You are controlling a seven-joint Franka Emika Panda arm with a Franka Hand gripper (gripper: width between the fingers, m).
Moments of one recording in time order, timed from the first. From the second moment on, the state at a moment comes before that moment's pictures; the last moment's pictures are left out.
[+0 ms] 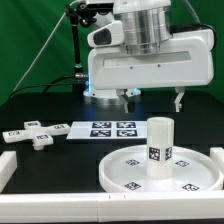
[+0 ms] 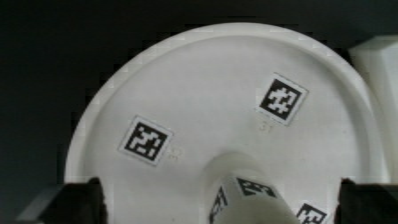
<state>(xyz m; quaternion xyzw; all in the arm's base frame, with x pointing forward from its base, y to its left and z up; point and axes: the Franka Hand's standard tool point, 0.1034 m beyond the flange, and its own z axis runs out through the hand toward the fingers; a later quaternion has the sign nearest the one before) 0.517 0.025 0.098 -0.99 0.13 0.02 0.05</state>
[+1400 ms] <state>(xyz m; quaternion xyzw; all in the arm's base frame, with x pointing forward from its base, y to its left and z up) 0.511 -0.048 0.093 -0.93 -0.36 -0.01 0.04</state>
